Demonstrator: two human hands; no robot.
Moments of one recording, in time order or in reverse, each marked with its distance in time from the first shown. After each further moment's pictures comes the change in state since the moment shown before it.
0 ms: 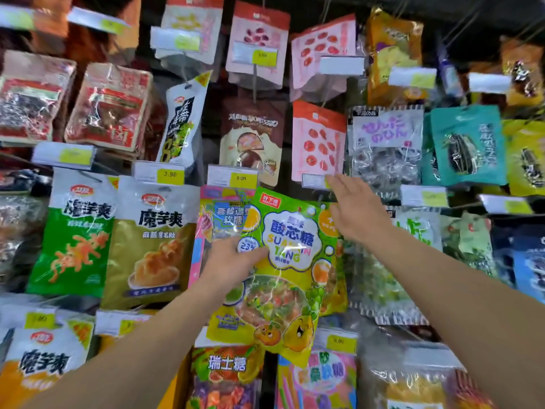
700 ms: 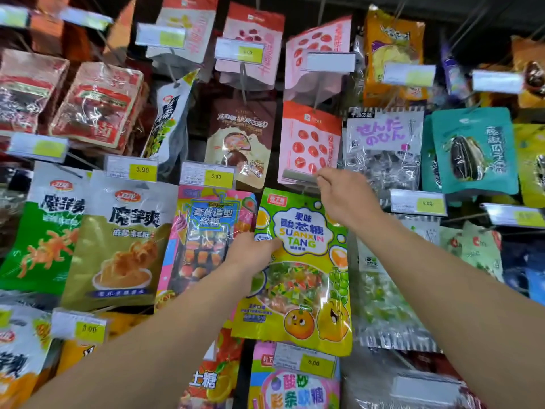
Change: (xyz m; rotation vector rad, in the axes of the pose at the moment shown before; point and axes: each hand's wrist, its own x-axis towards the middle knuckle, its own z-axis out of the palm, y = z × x) left_hand 0.035 0.026 0.086 -0.139 0.069 -0.170; right_hand 0.035 0.024 -0.004 0.307 0.224 -0.039
